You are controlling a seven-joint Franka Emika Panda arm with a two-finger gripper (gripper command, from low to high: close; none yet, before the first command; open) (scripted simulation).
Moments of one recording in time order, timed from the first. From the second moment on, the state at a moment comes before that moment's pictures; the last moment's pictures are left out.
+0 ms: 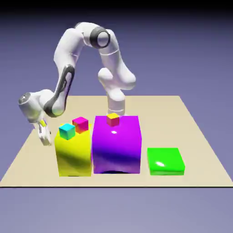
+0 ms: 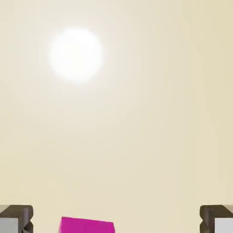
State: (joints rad) arm -0.77 0.37 -0.15 -2.27 0.11 2.20 1.14
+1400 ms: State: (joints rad) arm -0.42 -0.26 -0.22 -2.48 0.44 1.54 1.37
